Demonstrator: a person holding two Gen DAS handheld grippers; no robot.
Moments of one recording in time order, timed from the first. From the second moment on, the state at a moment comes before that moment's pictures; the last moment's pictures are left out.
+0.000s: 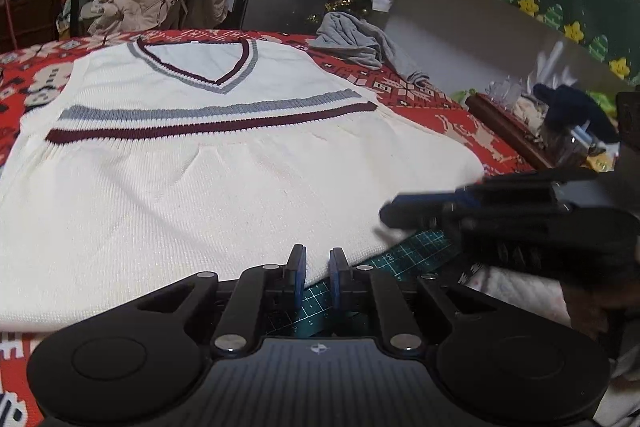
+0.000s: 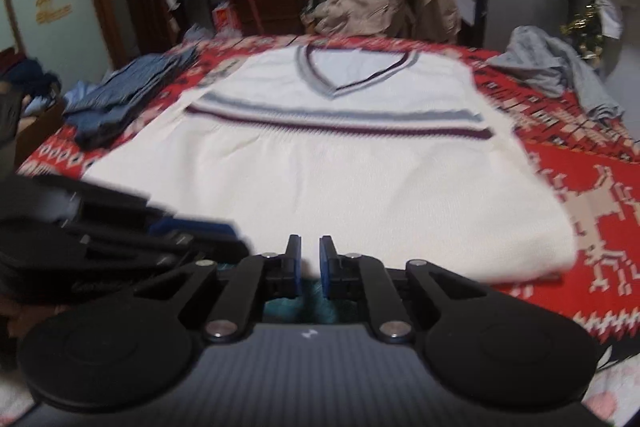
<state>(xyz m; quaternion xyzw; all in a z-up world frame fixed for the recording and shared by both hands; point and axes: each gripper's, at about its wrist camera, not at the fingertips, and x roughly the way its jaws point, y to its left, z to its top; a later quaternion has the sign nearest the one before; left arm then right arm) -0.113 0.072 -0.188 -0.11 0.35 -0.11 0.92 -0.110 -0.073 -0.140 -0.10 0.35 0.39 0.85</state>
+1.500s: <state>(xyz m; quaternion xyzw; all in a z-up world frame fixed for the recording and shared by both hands) -0.111 0.077 -0.189 -0.13 0.35 -0.12 0.92 -0.039 -0.161 -0.144 -0.04 0.41 0.24 0.88</state>
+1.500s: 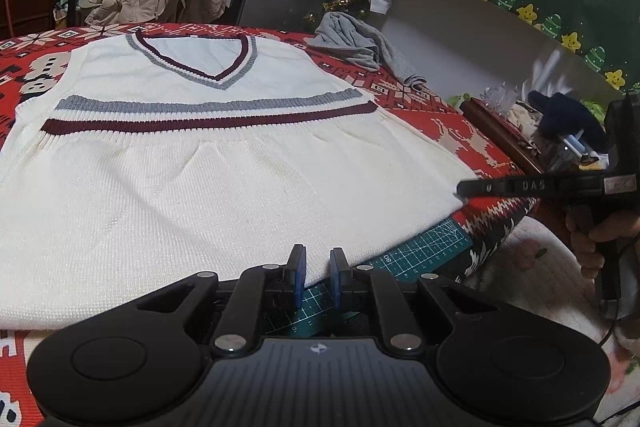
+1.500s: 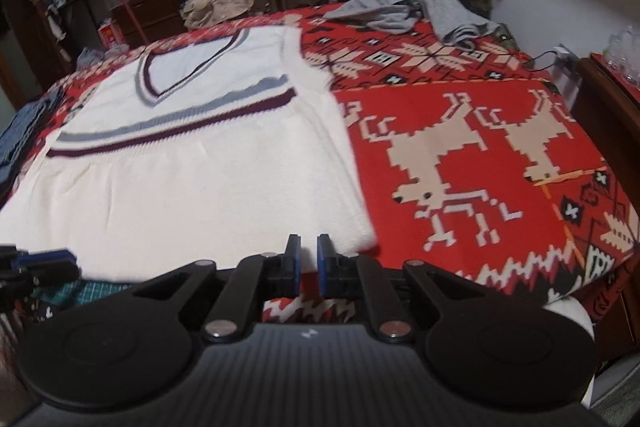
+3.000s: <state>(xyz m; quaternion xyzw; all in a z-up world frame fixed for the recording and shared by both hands) -0.118 0.103 -0.195 -0.24 0.34 -0.06 0.91 -0.106 -0.073 -0.148 -0.11 0.36 0.35 0.86</state>
